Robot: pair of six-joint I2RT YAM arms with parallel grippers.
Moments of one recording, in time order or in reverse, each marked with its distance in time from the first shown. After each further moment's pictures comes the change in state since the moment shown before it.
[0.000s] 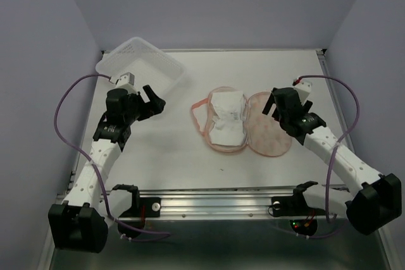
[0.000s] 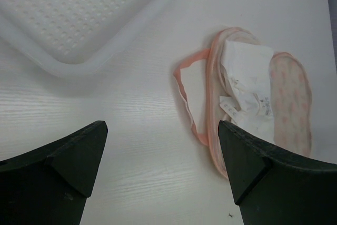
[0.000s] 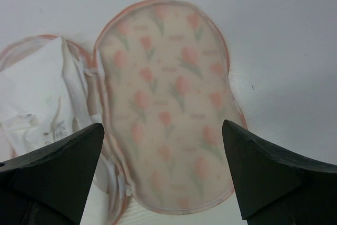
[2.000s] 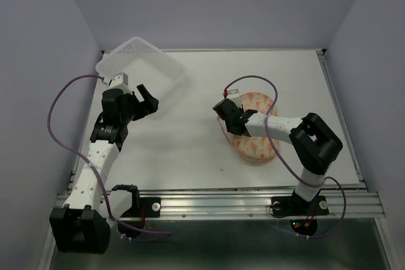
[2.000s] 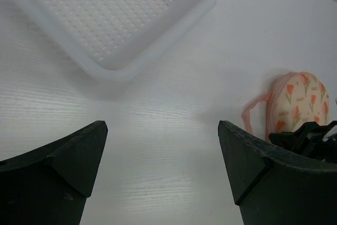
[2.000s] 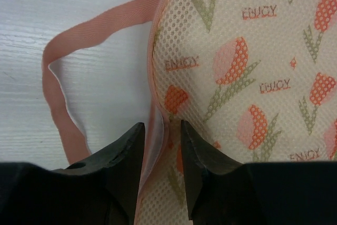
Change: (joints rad) left arm 0.032 -0.012 0.011 -0.029 -0.063 0.024; right arm 0.355 0.621 0.194 0.177 0.004 -0.195
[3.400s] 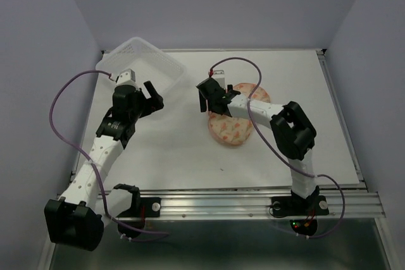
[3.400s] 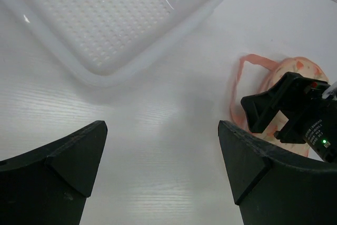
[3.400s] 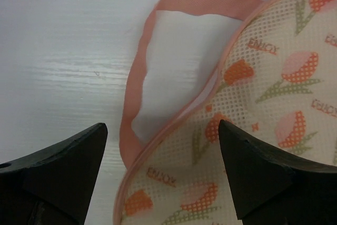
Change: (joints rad) left arm -0.208 0.048 0.074 -0.030 -0.243 -0.068; right arm -0.017 0.219 0.425 -0.069 -0.052 0.069
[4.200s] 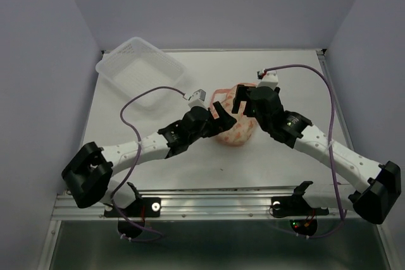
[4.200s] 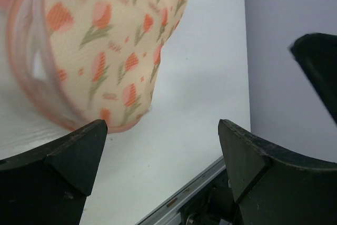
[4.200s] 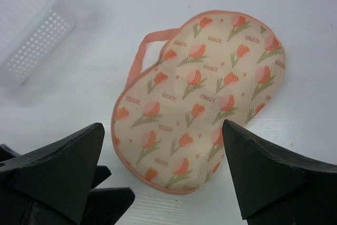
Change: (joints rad) left arm -0.657 0.428 -0.053 0.484 -0.034 -0.553; right arm 0.001 -0.842 -0.508 0.048 0.003 0.012
